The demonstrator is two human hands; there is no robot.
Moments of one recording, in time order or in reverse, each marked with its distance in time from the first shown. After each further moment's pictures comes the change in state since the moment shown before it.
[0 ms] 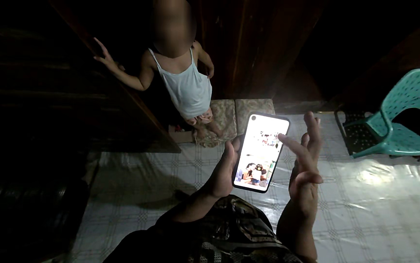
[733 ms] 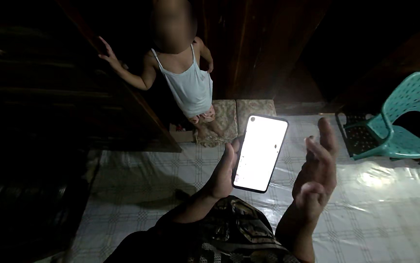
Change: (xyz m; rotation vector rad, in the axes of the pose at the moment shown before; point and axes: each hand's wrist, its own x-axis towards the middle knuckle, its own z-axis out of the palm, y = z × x) left_hand -0.008 0.001 0.001 0.035 0.076 -0.008; right_hand -0.007 -0.008 -0.003 0.087 0.134 -0.039
